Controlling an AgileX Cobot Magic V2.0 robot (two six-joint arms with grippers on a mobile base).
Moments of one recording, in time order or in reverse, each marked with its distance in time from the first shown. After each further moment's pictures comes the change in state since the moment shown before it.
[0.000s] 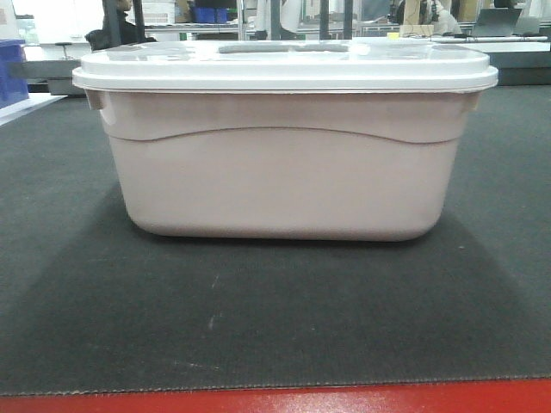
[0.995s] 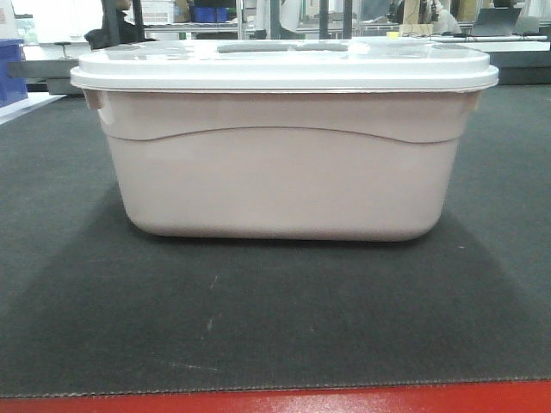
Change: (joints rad) left arm 0.000 0.000 0.002 -0.011 -0.082 0.000; right arm 0.000 0.000 0.000 0.004 -0.119 0.000
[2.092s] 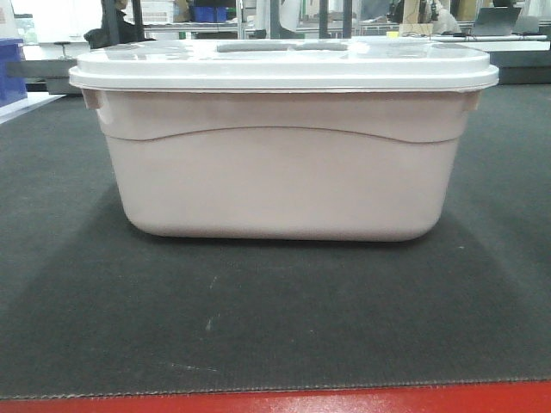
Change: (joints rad) left arm 0.000 0.700 -0.902 -0.262 0.579 -0.001; right arm 0.000 0.690 -0.830 0.290 0.354 0.000
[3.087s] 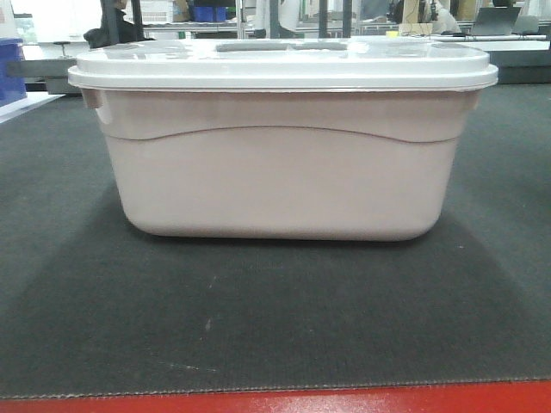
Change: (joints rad) left arm 0.339 0.872 -0.299 -0.853 0.636 0.661; right arm -0.439 0.675 -0.185 0.899 0.747 -0.740
